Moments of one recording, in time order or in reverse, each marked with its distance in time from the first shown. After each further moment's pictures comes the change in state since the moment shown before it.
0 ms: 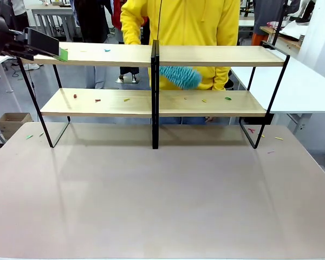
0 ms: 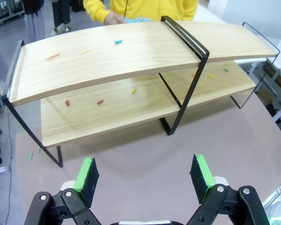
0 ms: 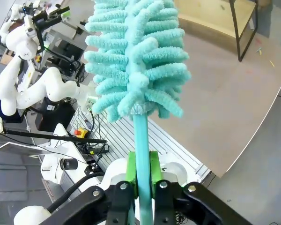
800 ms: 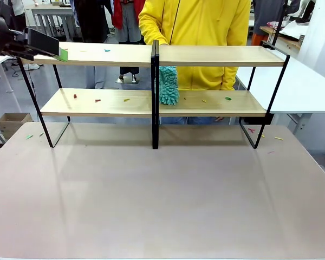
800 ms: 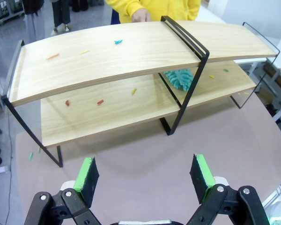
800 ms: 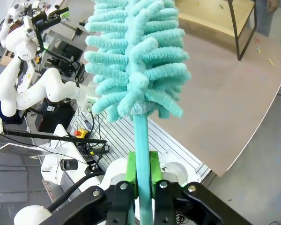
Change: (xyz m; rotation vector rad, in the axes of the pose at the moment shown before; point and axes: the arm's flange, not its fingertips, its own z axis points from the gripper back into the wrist) left arm 0.000 0.000 0.000 0.000 0.000 0.000; right arm -0.002 0.000 0.001 -0.003 -0.002 -0.006
